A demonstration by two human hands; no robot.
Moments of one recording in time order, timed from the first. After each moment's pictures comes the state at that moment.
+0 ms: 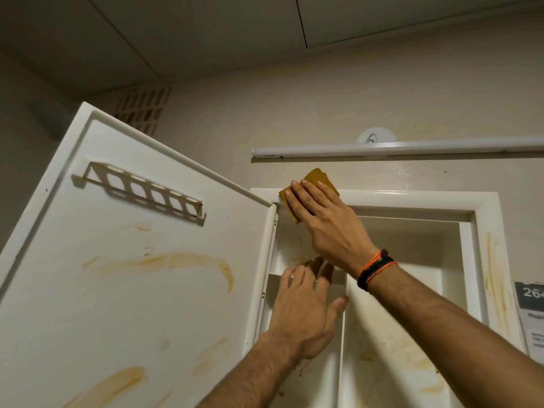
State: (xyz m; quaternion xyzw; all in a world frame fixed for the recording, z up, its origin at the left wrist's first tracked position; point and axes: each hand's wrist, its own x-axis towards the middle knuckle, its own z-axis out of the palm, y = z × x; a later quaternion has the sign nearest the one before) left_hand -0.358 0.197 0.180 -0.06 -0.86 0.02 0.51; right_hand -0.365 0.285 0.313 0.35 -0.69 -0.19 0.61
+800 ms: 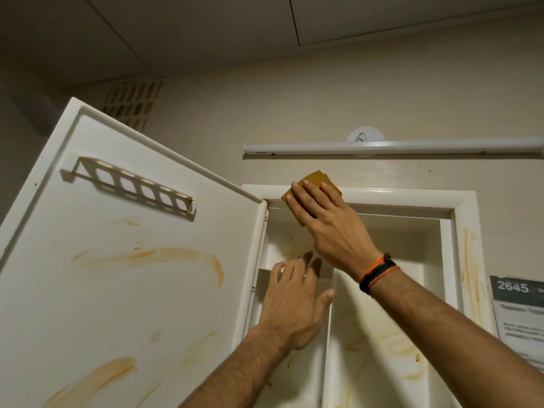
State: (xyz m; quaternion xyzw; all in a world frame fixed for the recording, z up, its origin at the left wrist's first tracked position) left_hand -0.359 0.198 0.181 -0.06 -0.86 0.02 0.51; right_hand -0.368 0.307 0.306 0.32 -0.70 -0.22 0.61
